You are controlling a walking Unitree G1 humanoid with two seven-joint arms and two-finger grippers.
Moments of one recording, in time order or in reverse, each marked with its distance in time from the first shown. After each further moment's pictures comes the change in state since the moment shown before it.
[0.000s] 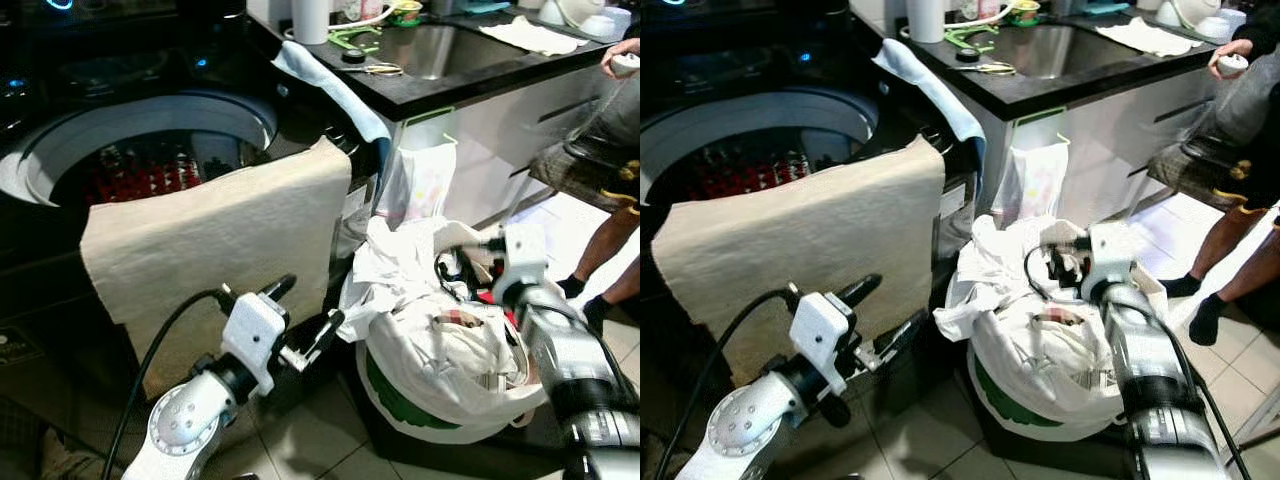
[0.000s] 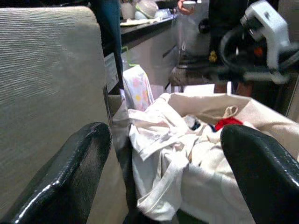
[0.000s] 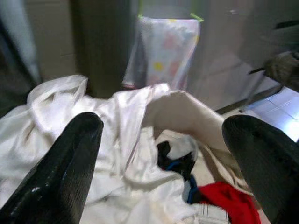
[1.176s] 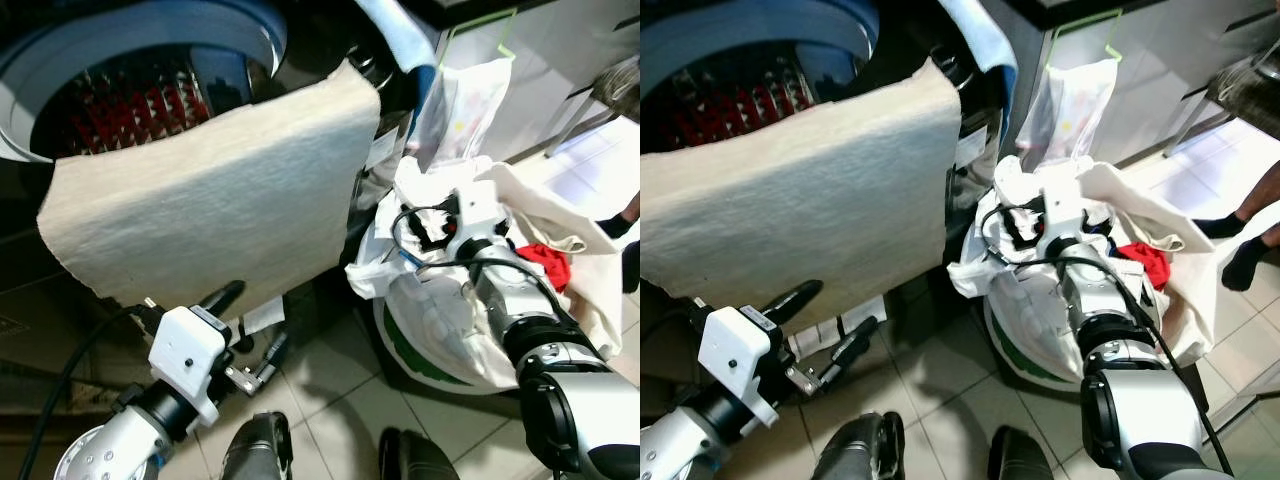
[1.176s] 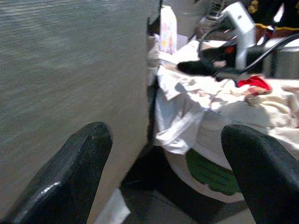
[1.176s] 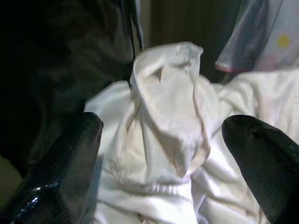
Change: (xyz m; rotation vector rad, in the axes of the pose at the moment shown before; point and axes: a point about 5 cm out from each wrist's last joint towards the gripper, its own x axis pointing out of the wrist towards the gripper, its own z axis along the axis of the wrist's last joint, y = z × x) left arm -0.057 0.003 0.042 -0.002 0.035 0.086; right arm 0.030 0.057 0.036 -0.009 -0.159 0.241
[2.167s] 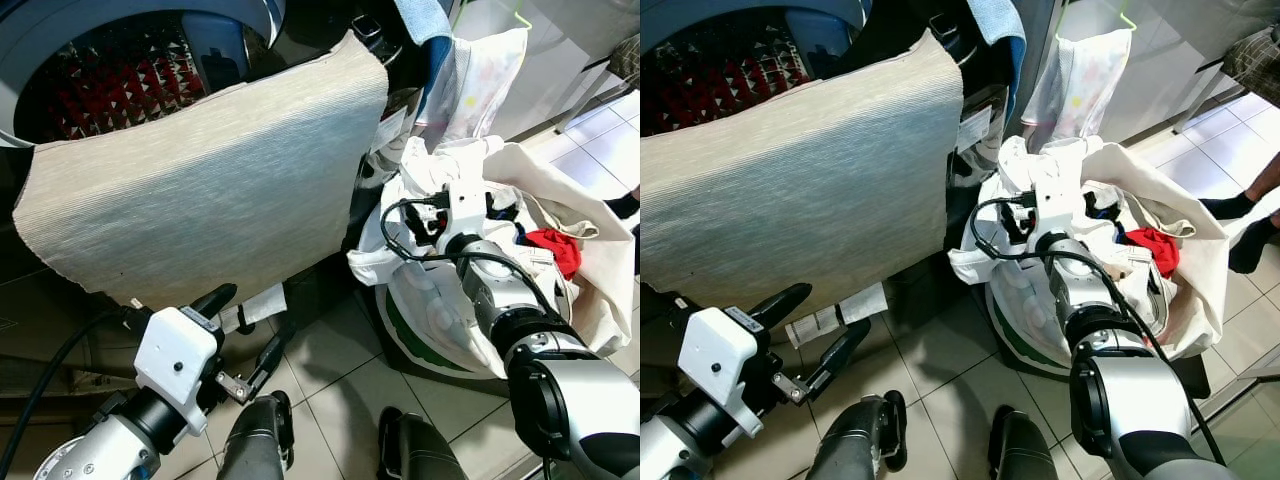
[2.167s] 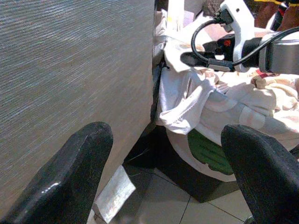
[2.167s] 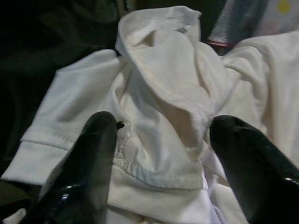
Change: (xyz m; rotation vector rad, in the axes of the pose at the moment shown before) left arm -0.011 0.002 0.010 0.012 0.057 0.034; right arm 0.008 0.007 0.005 0.022 0.005 -0.071
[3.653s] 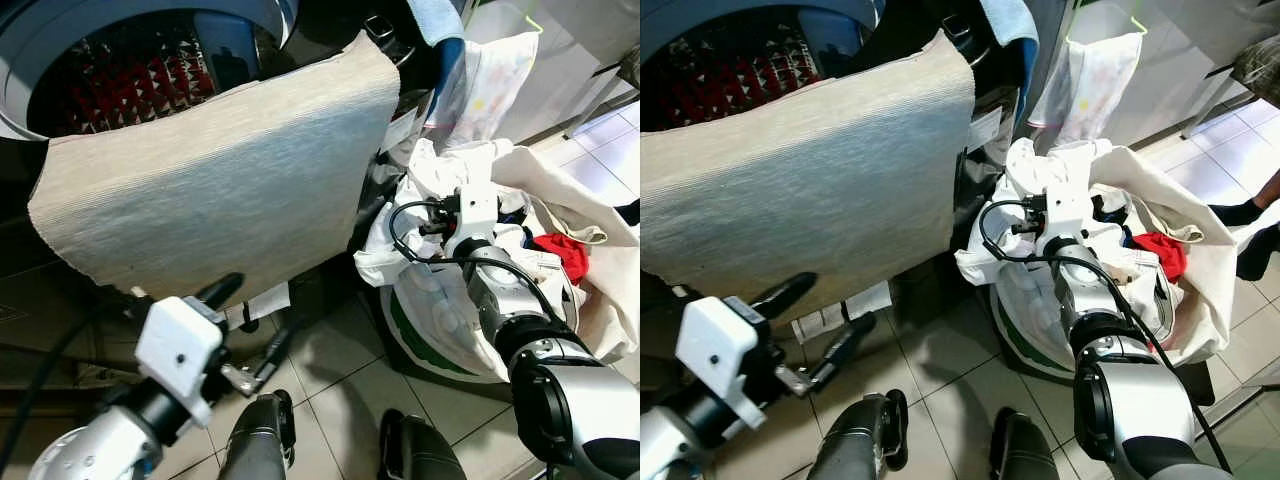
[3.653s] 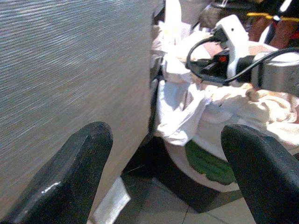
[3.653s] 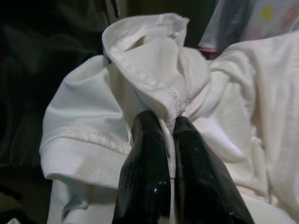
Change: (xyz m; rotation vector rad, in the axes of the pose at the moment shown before) left arm 0.007 -0.005 0.014 0.006 -0.052 -0.044; right arm -0.007 -0.009 -0.005 0.015 -0.037 -0.061
